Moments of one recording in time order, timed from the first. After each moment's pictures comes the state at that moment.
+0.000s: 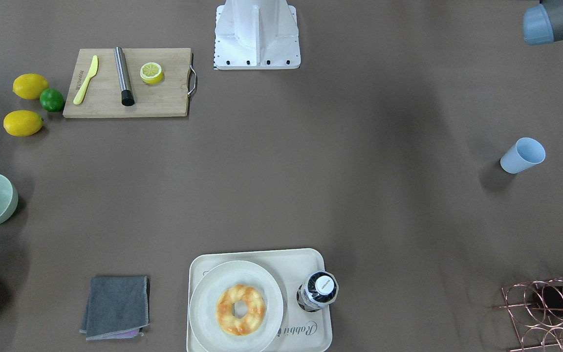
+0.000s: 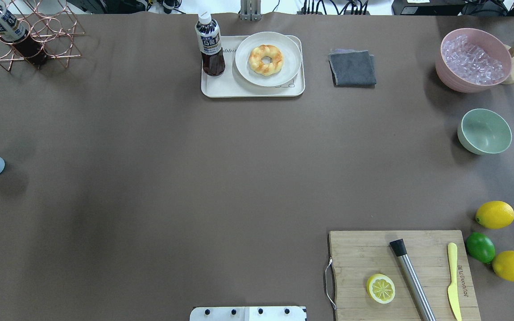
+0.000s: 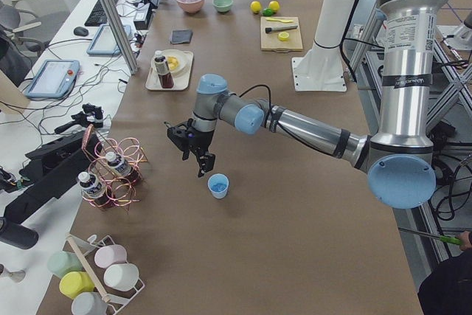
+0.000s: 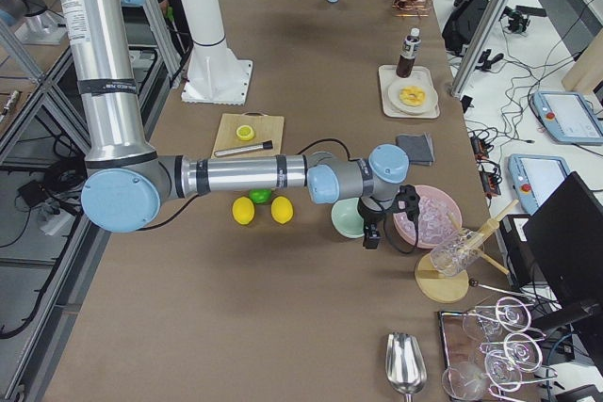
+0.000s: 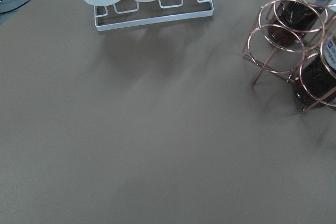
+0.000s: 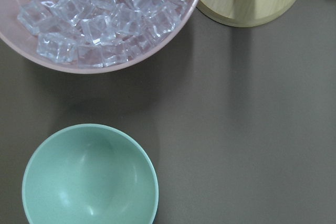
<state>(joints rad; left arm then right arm) -1.21 -1.55 -1.89 -1.69 -1.85 -1.30 1.39 -1.43 1.50 -1.45 2.33 0.20</state>
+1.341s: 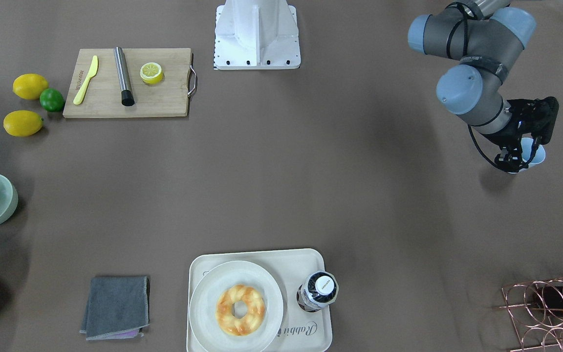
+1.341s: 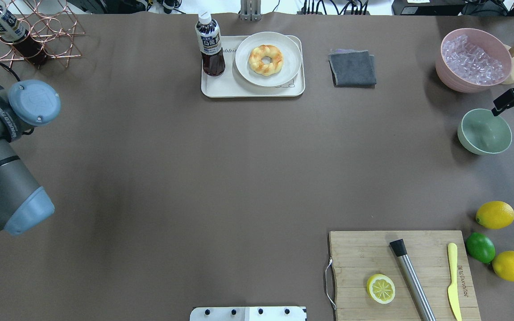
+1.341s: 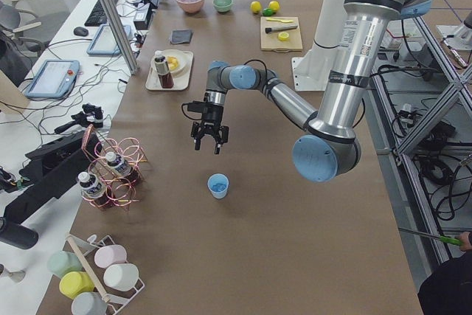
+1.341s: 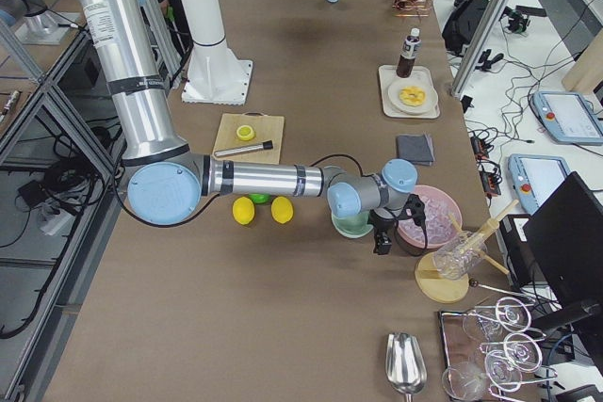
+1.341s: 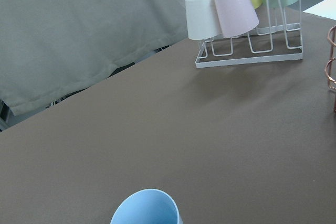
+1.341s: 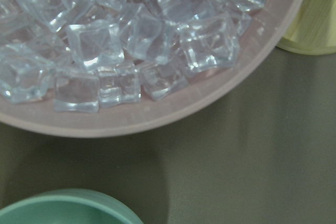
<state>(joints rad) -0.78 -1.84 -1.84 -0.99 -1.37 -1.89 1.27 -1.32 1.24 -1.25 2.27 0.24</state>
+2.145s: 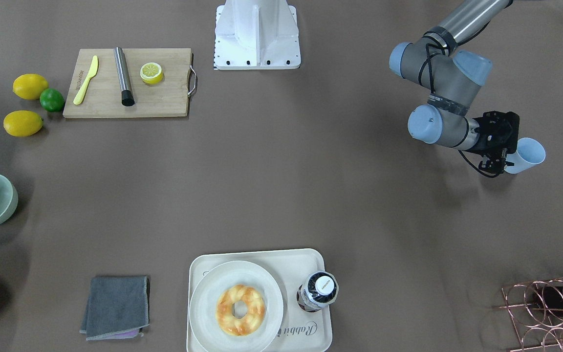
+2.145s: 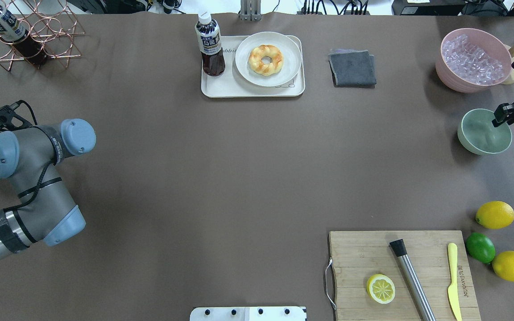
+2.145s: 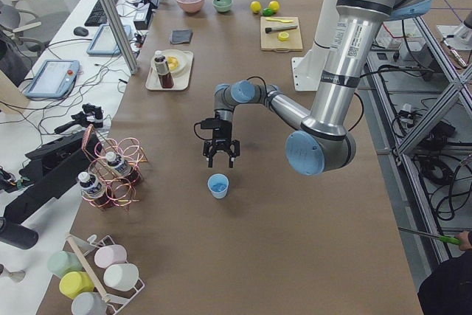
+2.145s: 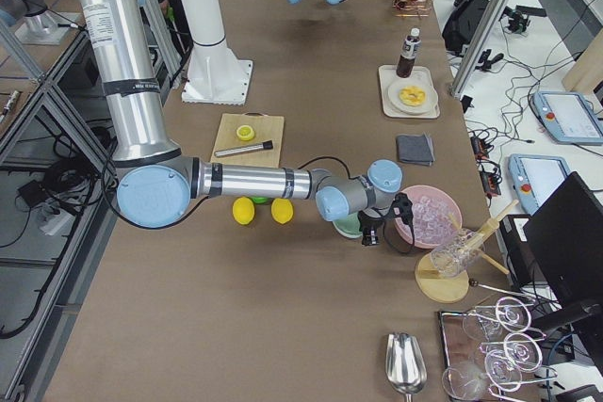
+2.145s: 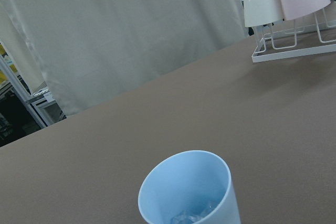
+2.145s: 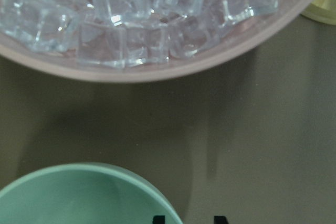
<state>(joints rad) -0.67 -1.89 -1.61 -0.90 -1.35 -2.10 1.23 -1.38 1.29 -1.17 2.27 0.31</state>
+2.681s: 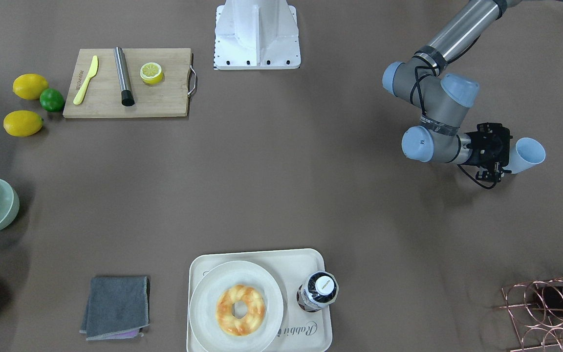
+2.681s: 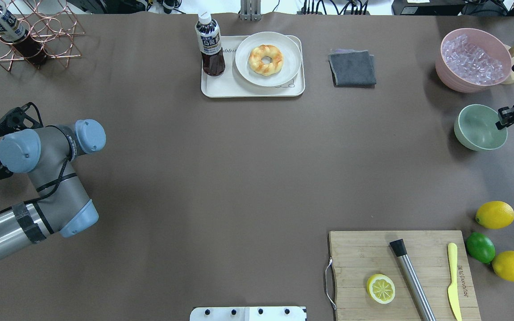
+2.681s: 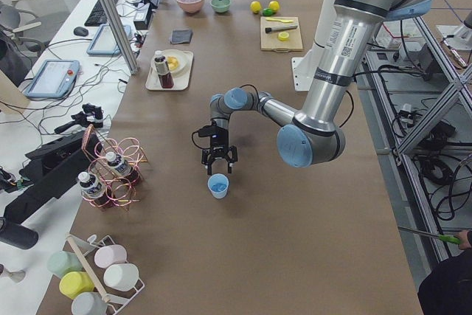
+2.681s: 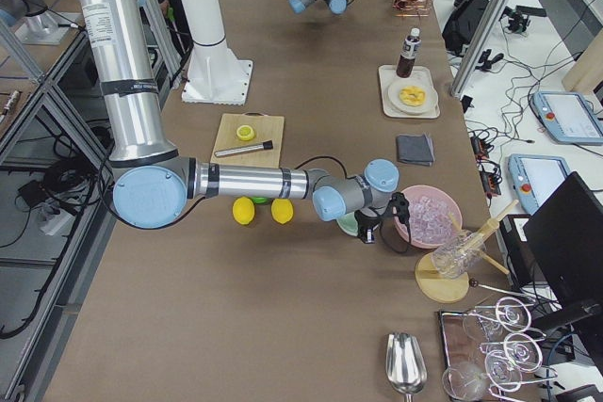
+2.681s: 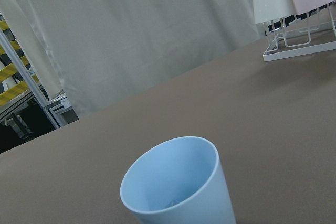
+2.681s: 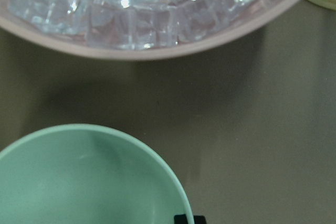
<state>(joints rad) -0.67 -1.96 -1.46 -0.90 -1.35 -2.13 1.22 -1.40 1.31 -1.17 2.28 0.33</state>
